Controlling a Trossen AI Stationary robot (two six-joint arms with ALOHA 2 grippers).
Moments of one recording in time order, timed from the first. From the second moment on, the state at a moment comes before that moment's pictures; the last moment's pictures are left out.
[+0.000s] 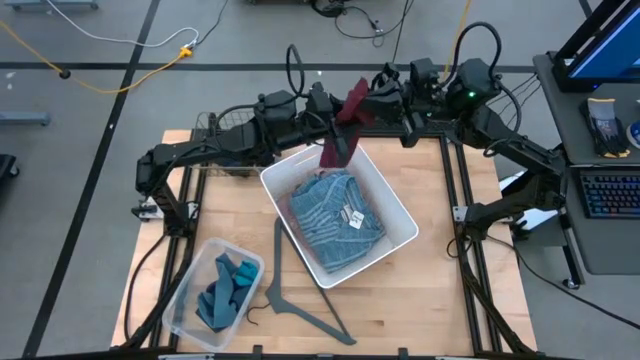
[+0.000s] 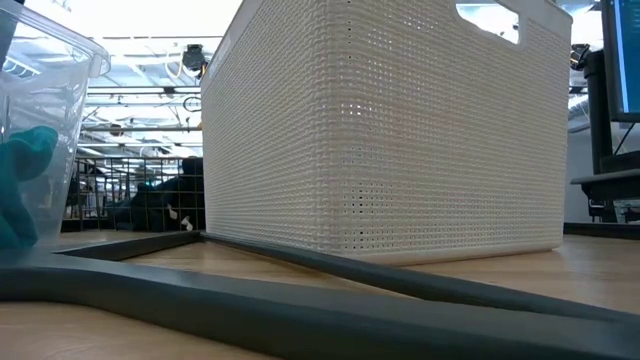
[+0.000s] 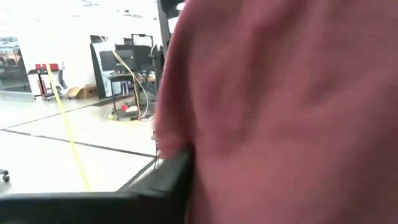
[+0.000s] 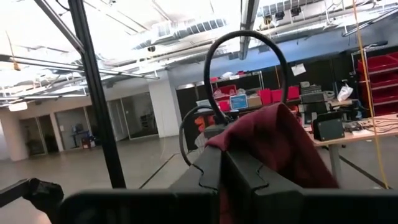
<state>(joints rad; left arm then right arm) 0.20 1.73 1.81 0.06 -0.10 0.05 -0.39 1.36 1.65 0.08 -0.53 0.38</state>
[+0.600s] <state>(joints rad) 0.22 1.62 1.80 -0.26 -0.09 -0.03 -0.44 1.31 1.65 -0.10 -0.61 0.24</state>
